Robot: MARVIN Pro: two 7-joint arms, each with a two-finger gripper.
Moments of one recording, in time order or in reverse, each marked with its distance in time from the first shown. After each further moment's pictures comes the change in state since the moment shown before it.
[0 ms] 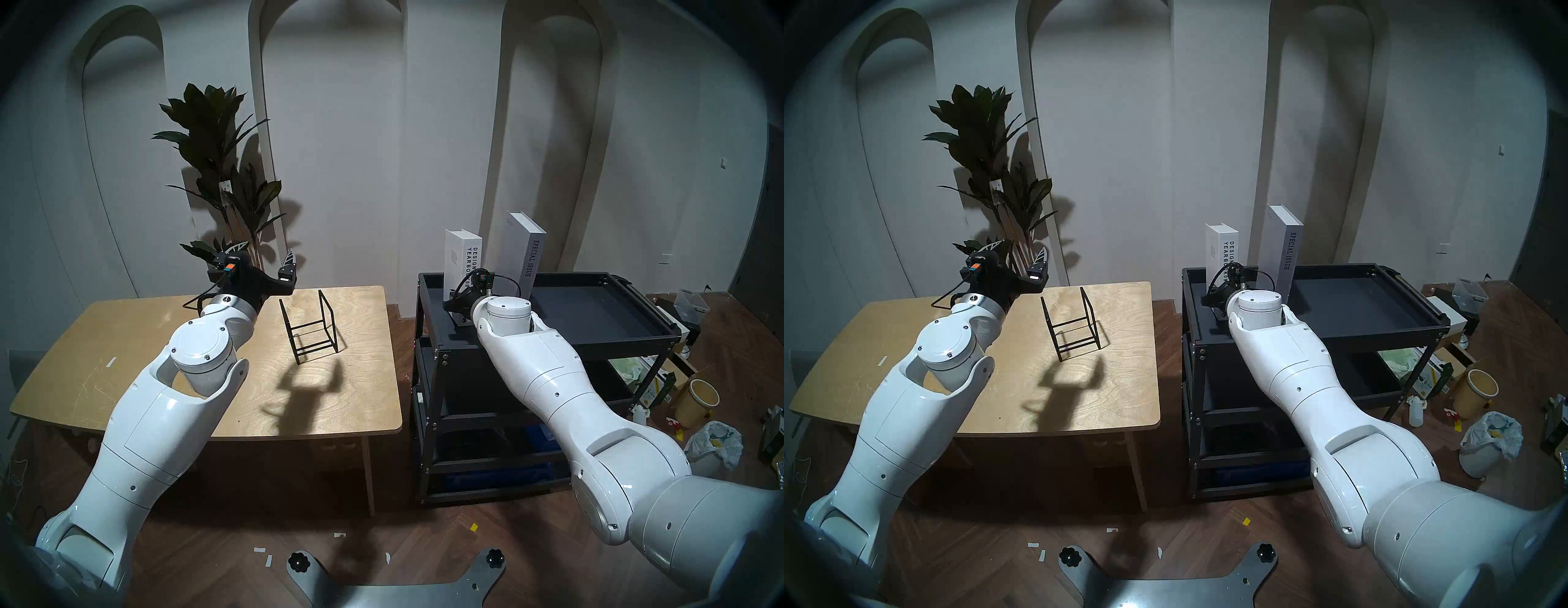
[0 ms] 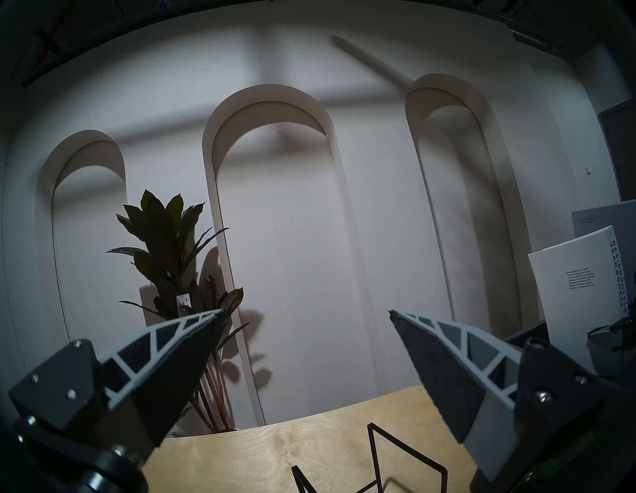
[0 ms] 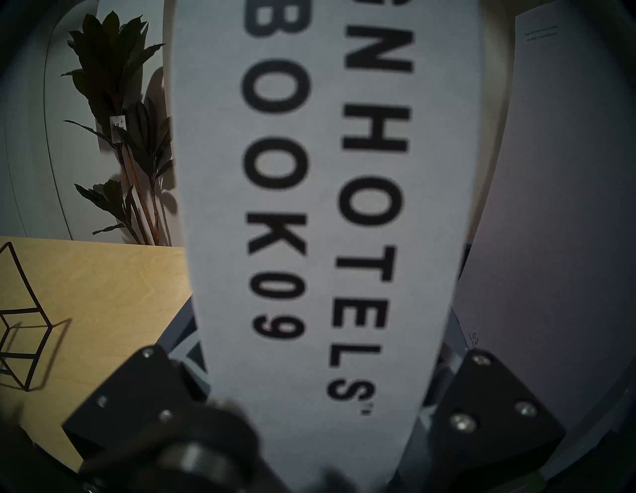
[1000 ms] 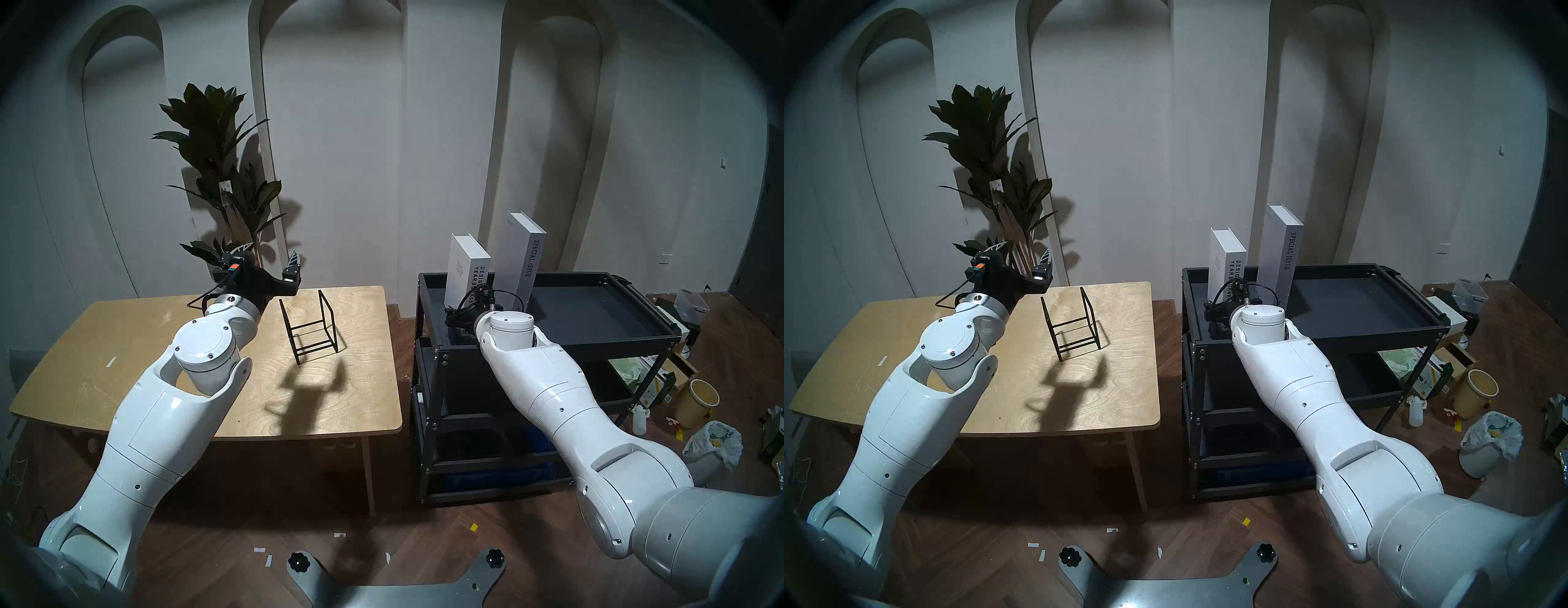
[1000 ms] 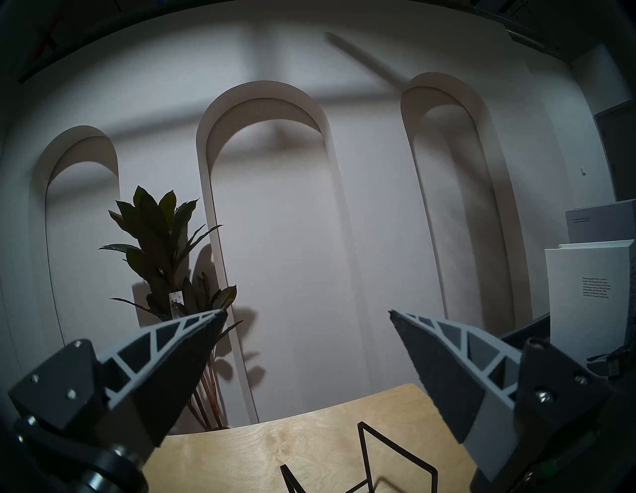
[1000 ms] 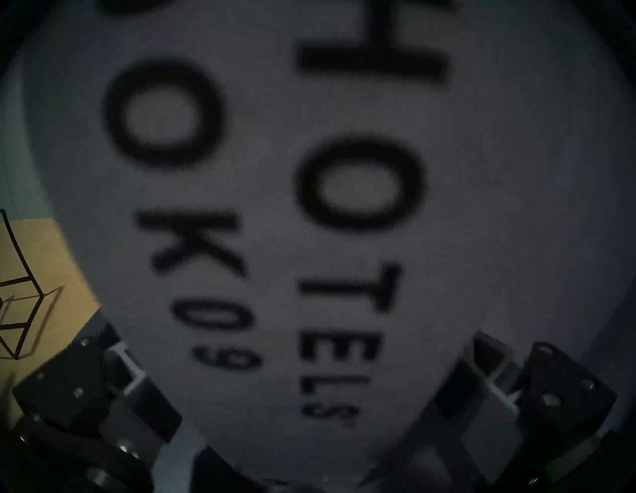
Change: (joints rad) left arm -0.006 -0.015 -0.001 0.007 0.004 0.006 -0.022; right arm -0.071 0.025 0.000 -0.041 0.029 0.028 -0.029
